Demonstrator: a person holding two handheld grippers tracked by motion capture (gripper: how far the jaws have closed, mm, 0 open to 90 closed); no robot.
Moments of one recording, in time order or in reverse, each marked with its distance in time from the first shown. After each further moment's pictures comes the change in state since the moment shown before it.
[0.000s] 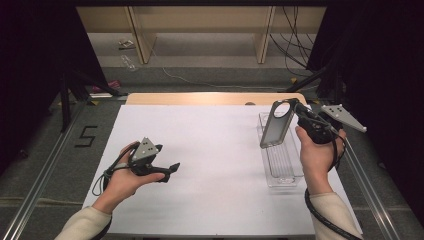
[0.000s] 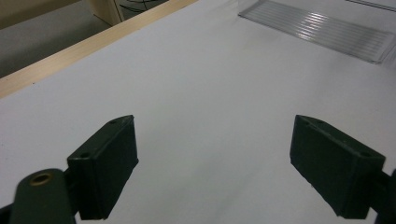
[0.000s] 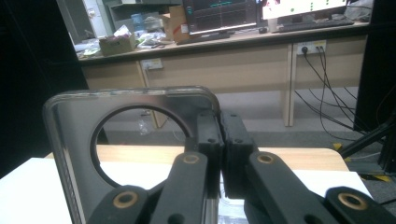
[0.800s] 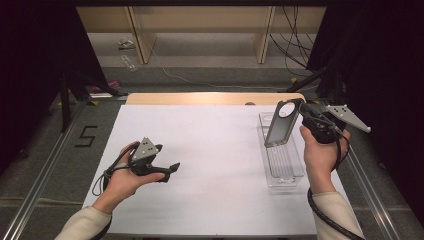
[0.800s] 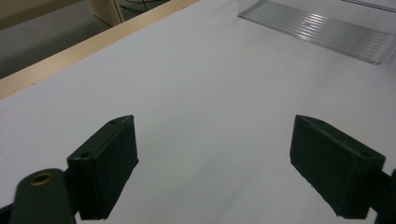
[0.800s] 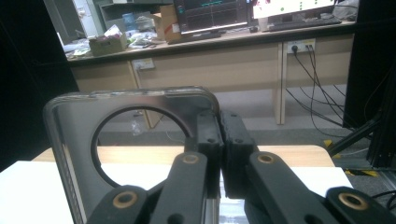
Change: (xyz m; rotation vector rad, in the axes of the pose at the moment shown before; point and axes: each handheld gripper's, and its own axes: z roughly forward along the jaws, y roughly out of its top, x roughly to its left) left arm 0.000 0.000 0.000 -0.001 0.000 0.001; right arm -0.011 -0.001 0.000 0.001 -0.034 0.006
